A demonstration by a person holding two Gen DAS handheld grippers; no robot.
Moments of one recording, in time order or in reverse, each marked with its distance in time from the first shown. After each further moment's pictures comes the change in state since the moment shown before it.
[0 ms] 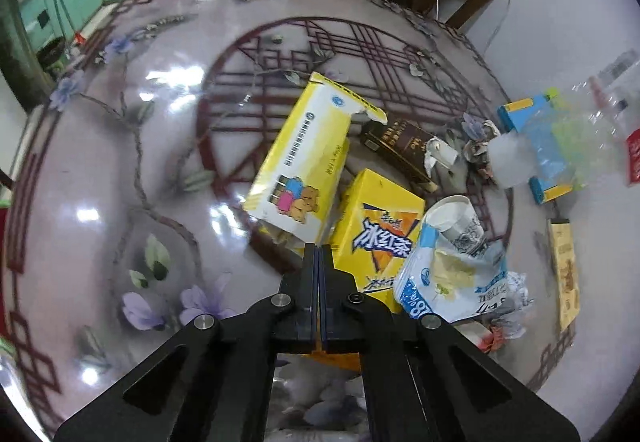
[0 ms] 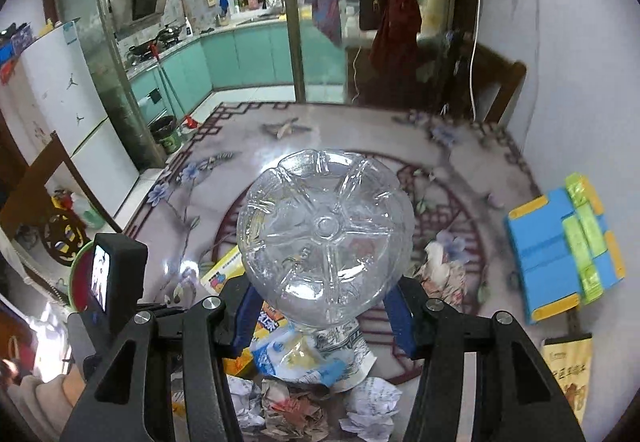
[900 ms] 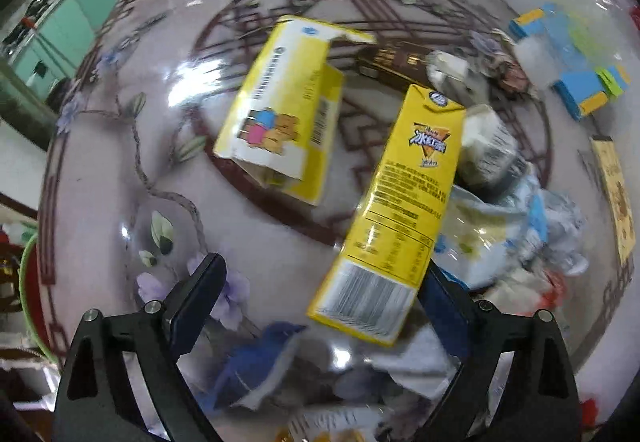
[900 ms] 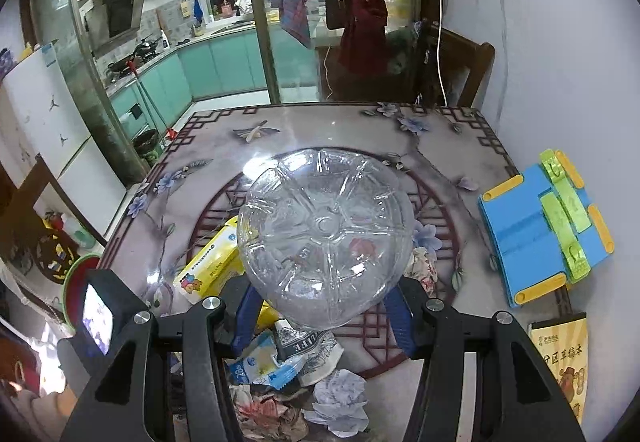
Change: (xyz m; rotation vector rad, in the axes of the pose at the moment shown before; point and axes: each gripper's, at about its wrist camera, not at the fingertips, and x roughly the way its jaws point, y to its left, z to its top) left arm 0.026 -0.011 -0.022 0.187 0.120 0.183; right arm 0.010 -0.051 -0.013 0.106 0.018 -0.013
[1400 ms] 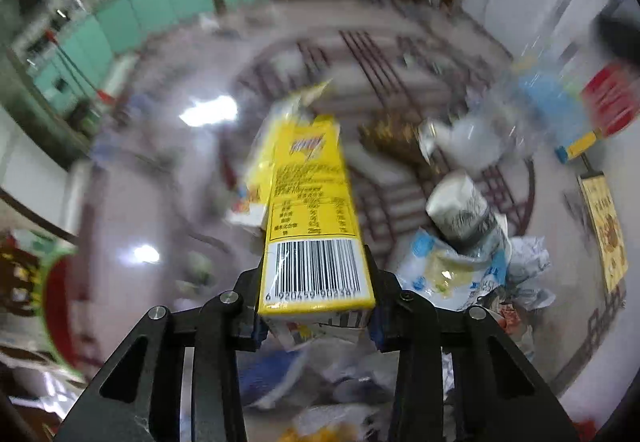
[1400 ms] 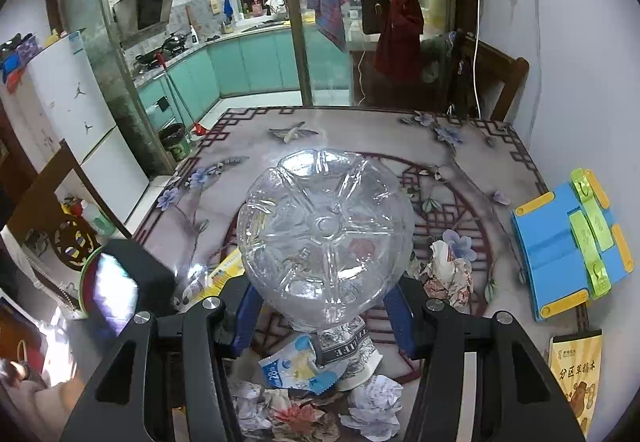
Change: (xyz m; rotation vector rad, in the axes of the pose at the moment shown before) left arm -0.078 -0.004 0.004 -0.014 -0.184 0.072; right arm -0.003 0.043 -0.001 -0.077 -0.019 0.073
